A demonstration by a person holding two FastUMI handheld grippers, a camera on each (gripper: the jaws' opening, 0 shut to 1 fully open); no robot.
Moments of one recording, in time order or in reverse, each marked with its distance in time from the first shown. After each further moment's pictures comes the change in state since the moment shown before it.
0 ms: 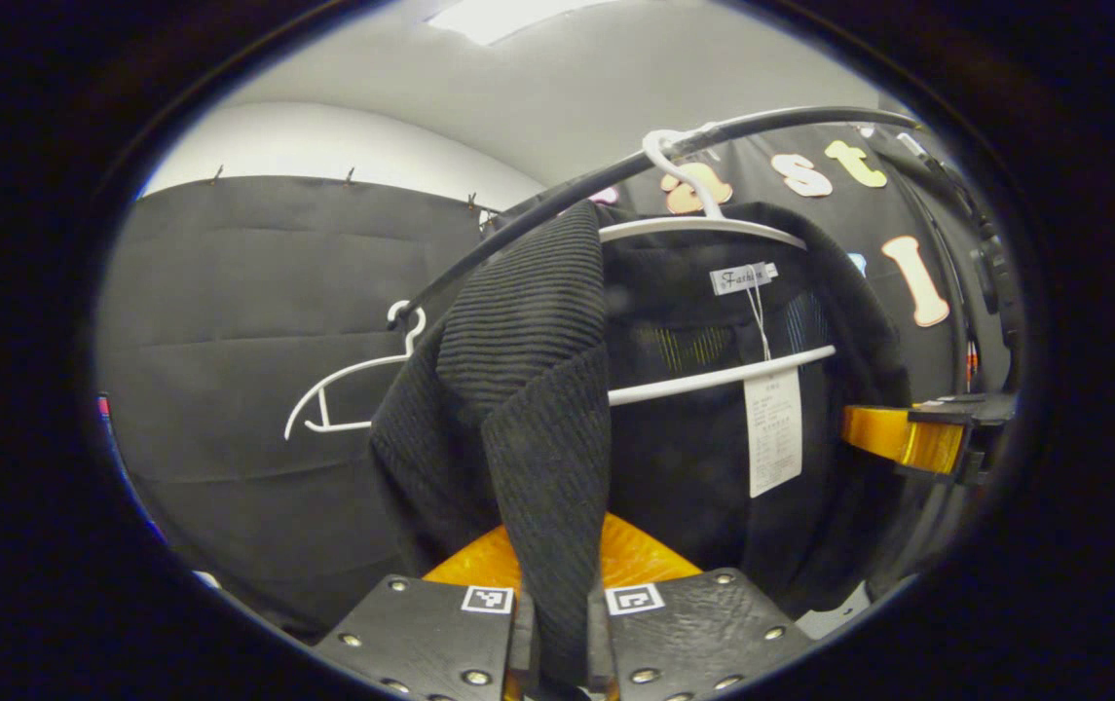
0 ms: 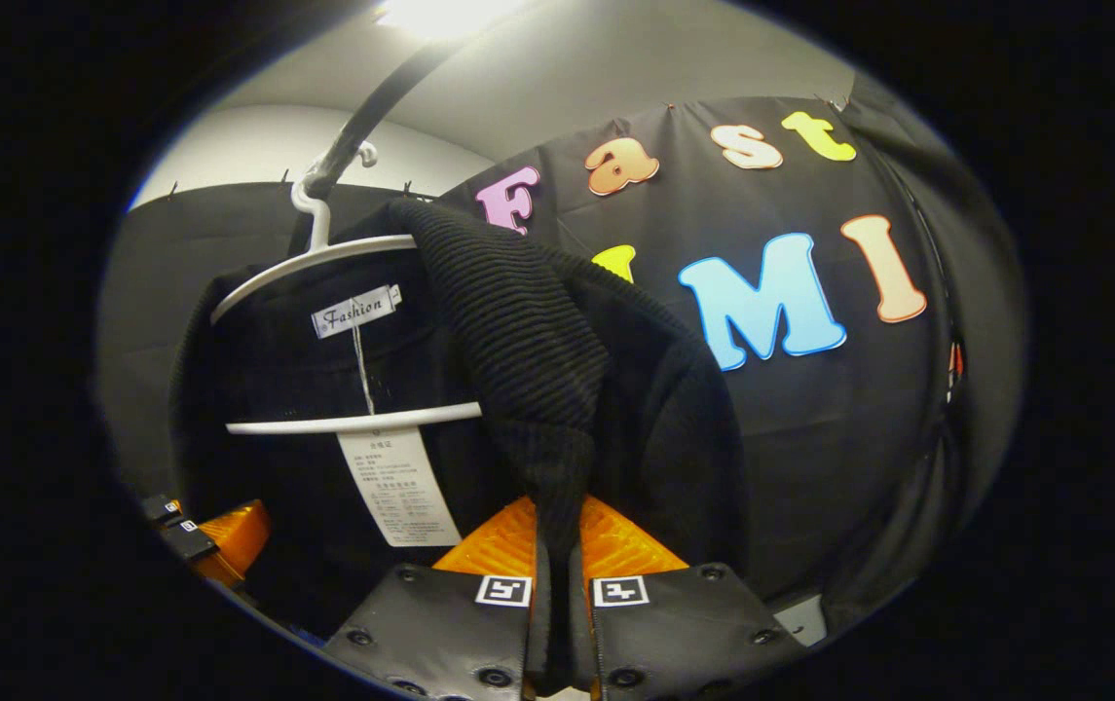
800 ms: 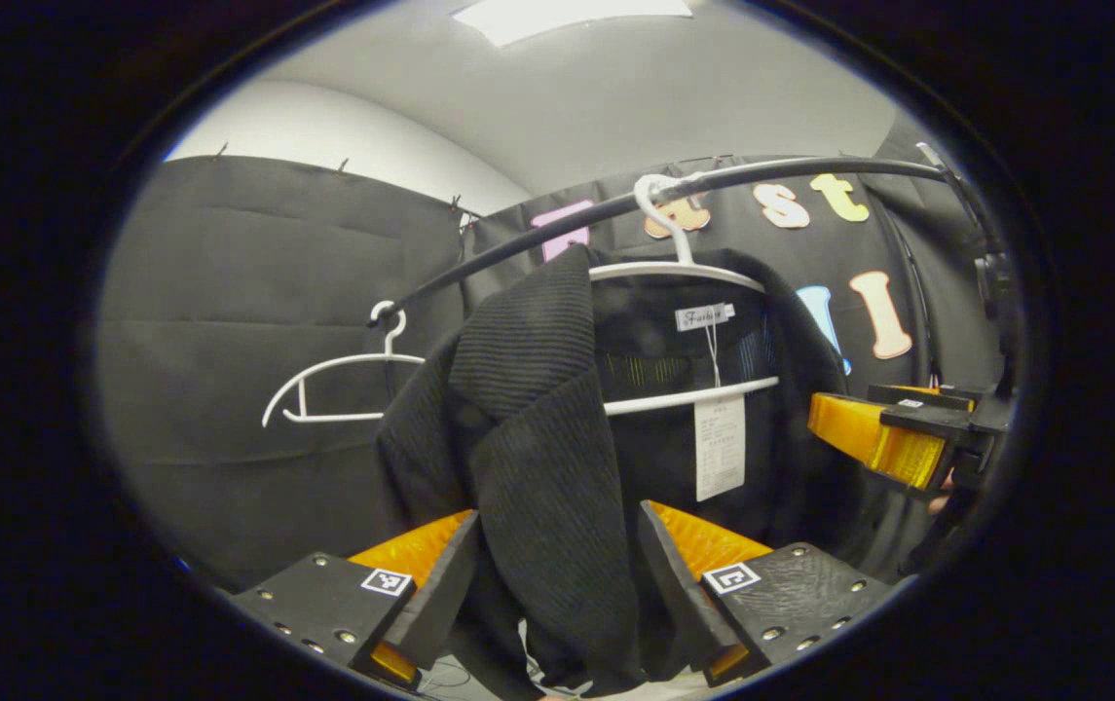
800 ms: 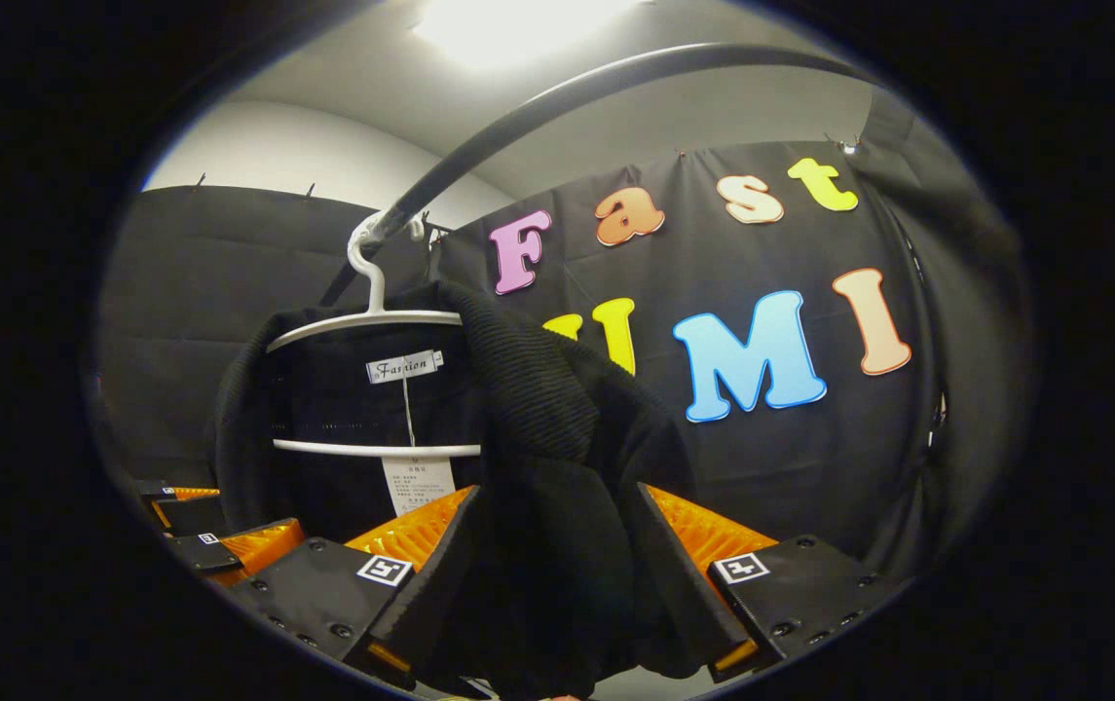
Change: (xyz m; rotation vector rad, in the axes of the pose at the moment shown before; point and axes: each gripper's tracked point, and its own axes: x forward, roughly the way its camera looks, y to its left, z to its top) left arm -0.024 -0.009 0.008 -0.085 -0.025 -0.101; right arm -0.040 -0.002 0.028 -0.032 -0.121 -0.002
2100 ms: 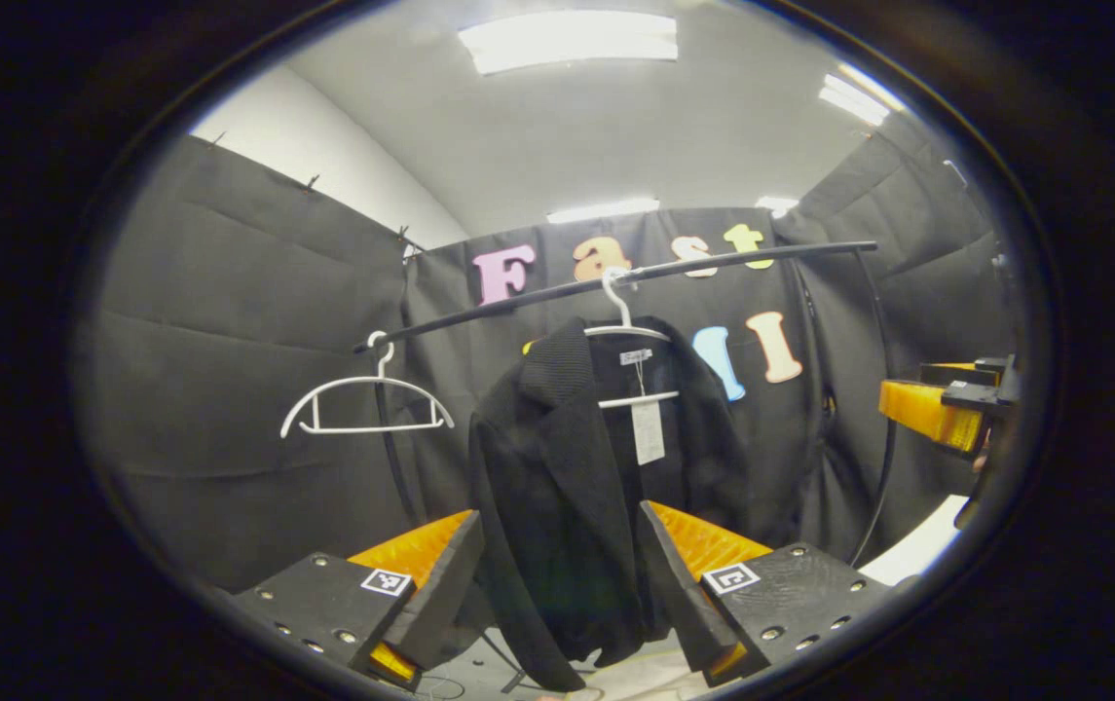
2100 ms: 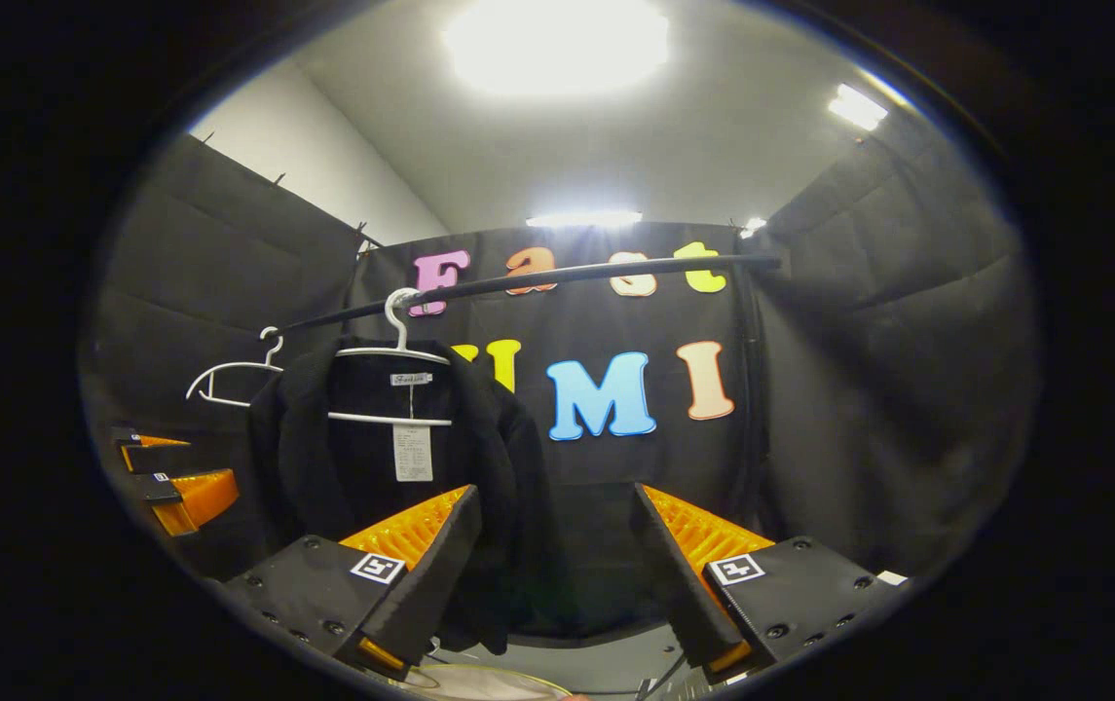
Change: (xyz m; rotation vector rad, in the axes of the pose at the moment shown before) left arm -0.139 0.063 0.016 -0.006 -0.129 -0.278; right arm -0.227 0.008 0.024 -0.142 -0.087 -0.373
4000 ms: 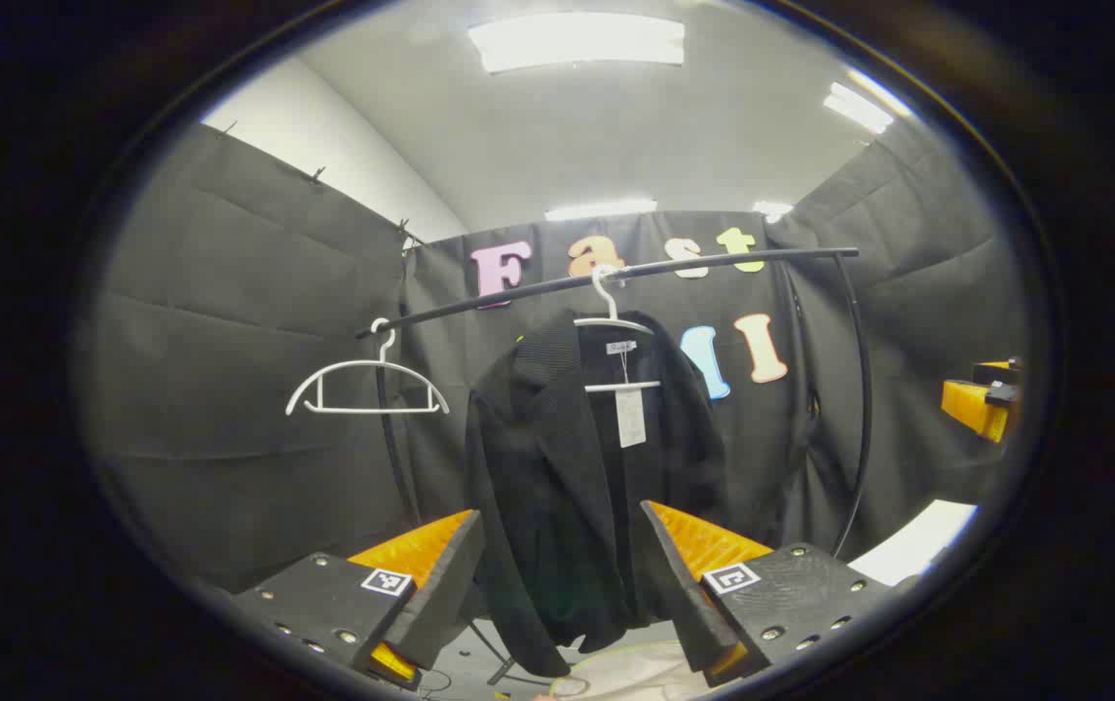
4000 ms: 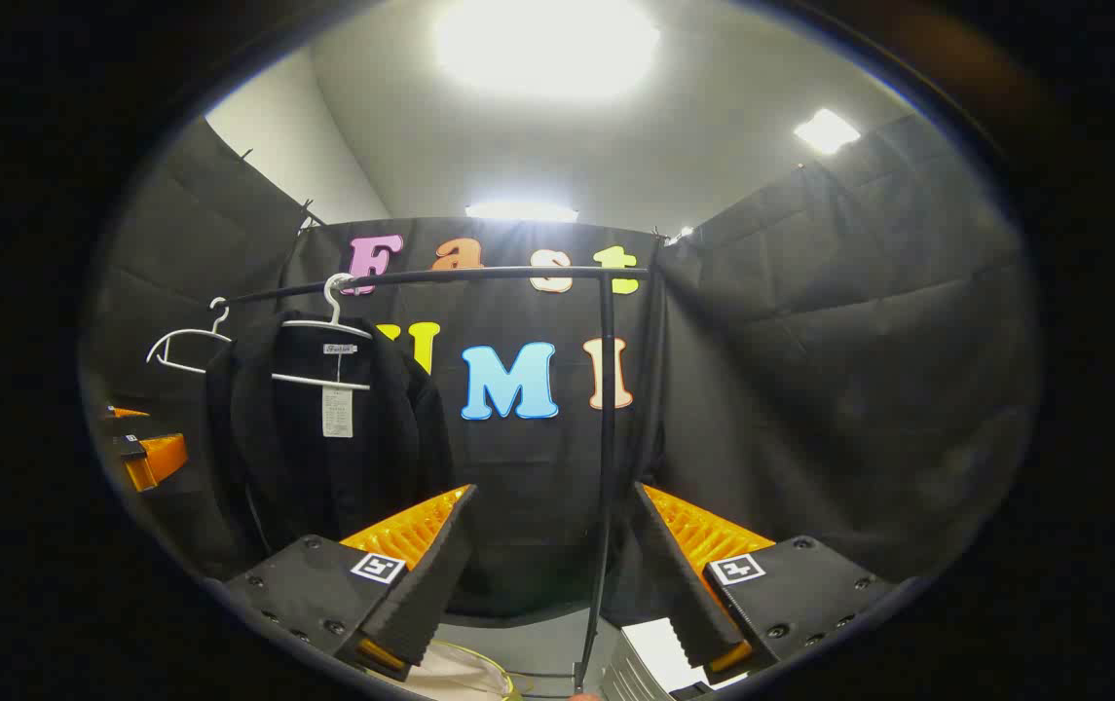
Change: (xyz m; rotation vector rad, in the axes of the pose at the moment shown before) left arm -0.051 -0.004 -0.021 -0.043 0.016 -0.066; right arm -0.127 -0.081 -0.009 -0.076 0.032 -0.284
